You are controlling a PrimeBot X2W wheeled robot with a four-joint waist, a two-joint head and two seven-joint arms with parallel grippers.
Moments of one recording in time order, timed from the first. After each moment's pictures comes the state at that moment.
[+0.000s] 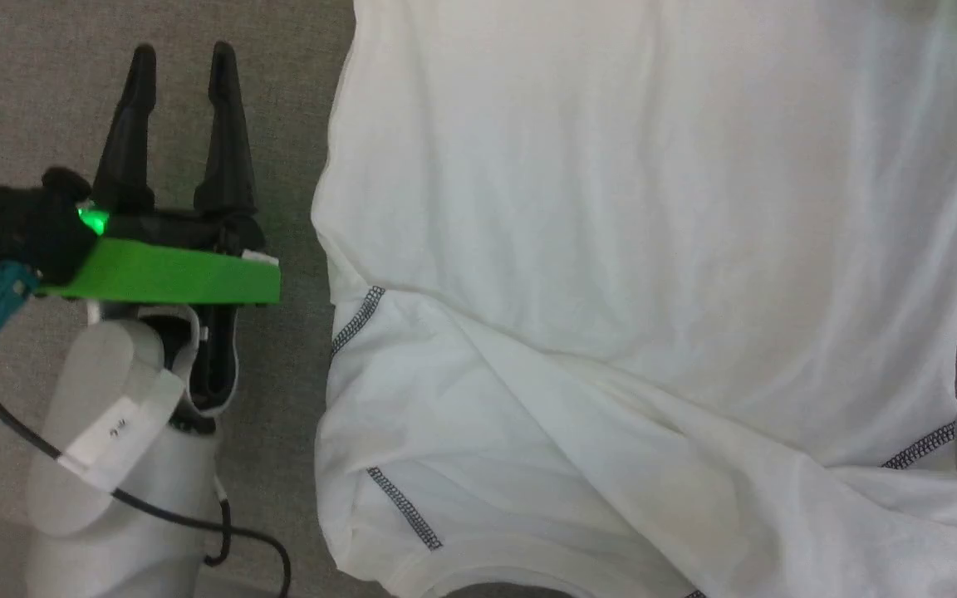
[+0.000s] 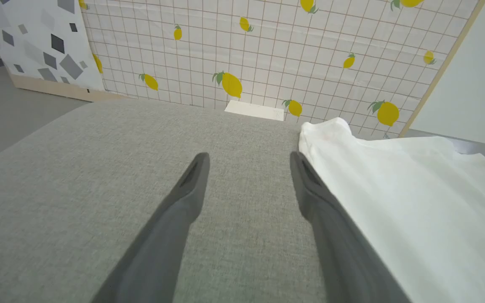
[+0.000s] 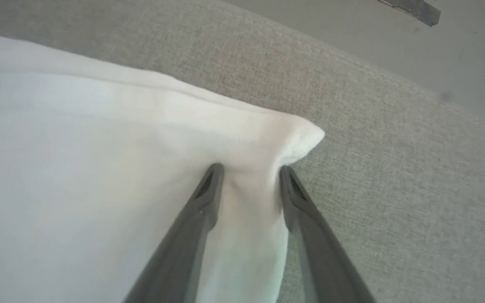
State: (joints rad) left arm -0.49 0.19 -0.11 0.02 -0.45 -0.05 -0.24; right arm -1.25 -0.14 -0.08 0.53 -0.18 0.13 1.11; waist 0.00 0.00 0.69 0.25
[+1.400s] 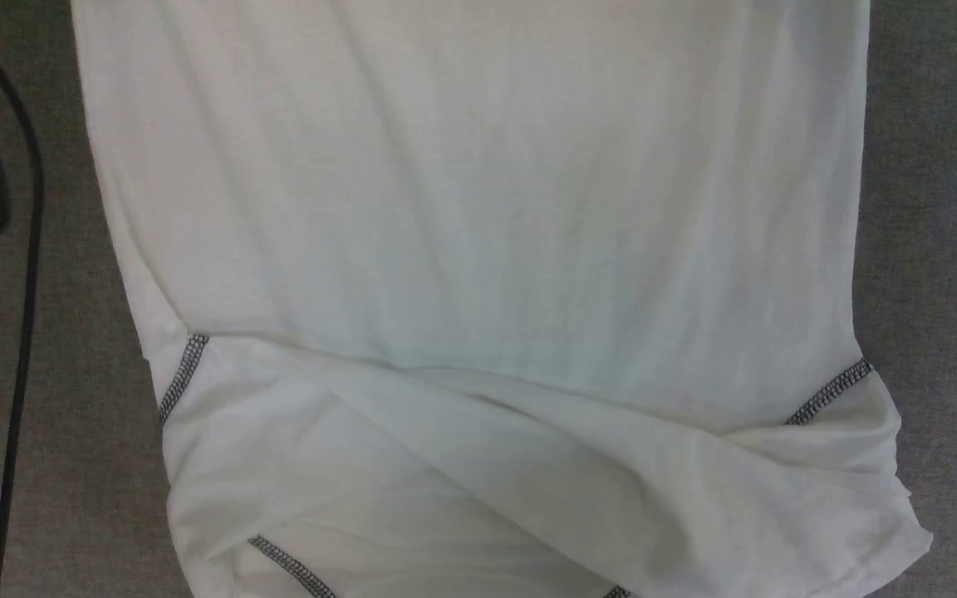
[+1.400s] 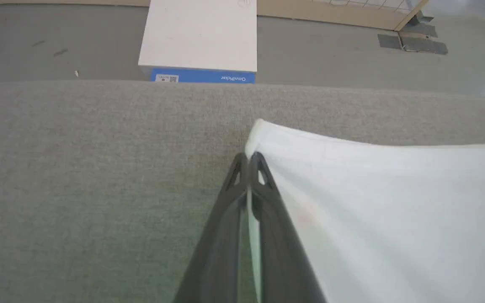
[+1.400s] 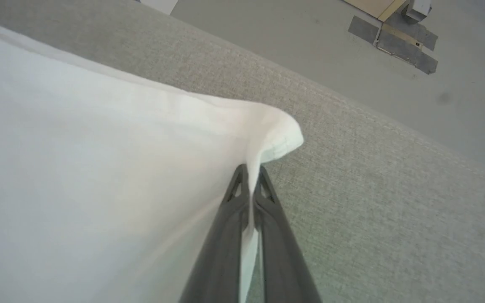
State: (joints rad) left arm -1.28 0.42 -0.21 0.44 -0.59 0.00 0.67; right arm -1.34 -0.14 0.15 0.44 0.10 0.13 0.97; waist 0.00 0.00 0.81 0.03
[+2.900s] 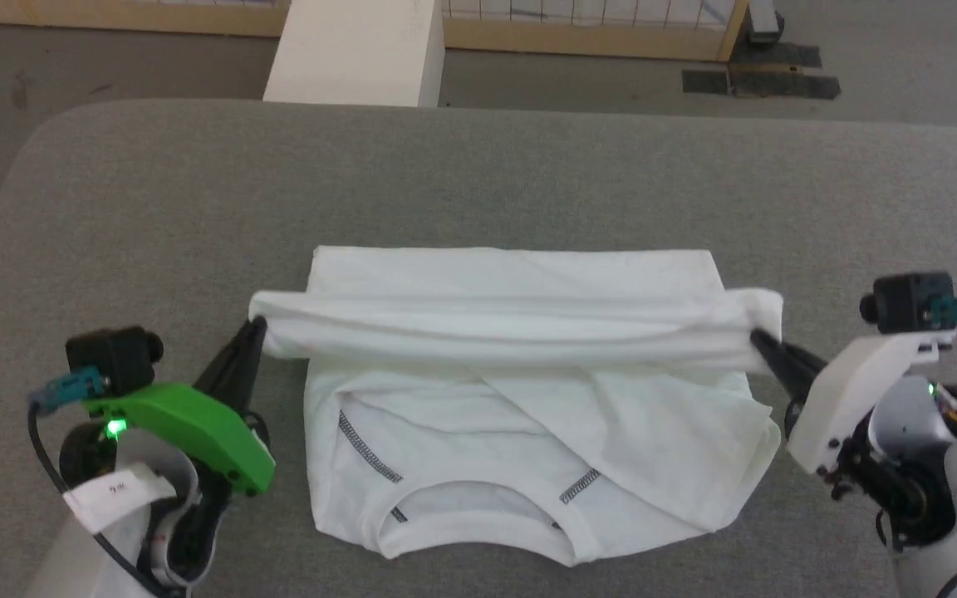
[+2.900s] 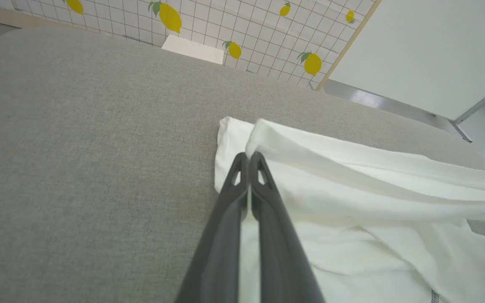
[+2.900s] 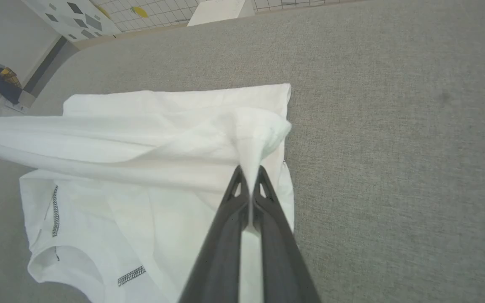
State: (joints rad) left arm -0.23 0.39 -0.25 0.09 -0.75 0.00 0.11; right arm -0.27 -0.20 0.01 0.12 0.51 0.13 0.57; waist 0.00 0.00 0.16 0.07
